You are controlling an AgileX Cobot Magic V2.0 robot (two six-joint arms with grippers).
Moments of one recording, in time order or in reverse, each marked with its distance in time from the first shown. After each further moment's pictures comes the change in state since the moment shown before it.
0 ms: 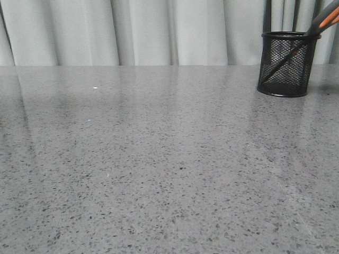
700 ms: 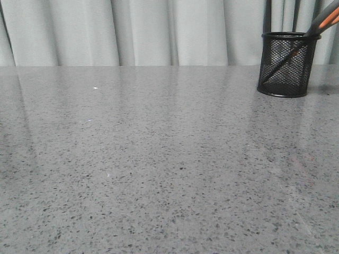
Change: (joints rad) left arm 0.000 -0.648 1.108 -0.206 -0.998 -0.033; right arm -0.002 -0.841 1.125 0.052 -0.753 -0.049
